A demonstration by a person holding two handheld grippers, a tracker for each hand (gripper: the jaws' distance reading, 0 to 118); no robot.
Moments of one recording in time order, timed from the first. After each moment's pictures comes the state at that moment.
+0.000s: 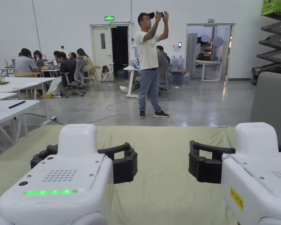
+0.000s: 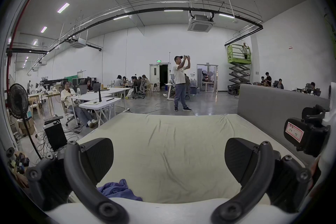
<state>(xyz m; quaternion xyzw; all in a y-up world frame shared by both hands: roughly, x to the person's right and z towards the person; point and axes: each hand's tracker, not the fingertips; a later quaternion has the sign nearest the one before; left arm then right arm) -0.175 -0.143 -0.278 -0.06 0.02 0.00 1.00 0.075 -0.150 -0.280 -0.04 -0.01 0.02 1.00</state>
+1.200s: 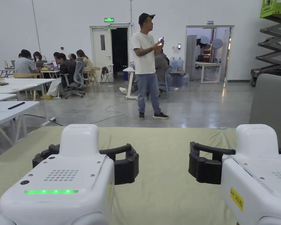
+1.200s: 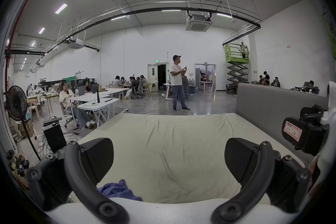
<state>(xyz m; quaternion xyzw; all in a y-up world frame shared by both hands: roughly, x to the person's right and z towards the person) -0.171 -0.141 -0.277 -0.06 0.01 0.00 1.00 0.076 -0.148 -0.278 -0.04 -0.01 0.01 1.00</state>
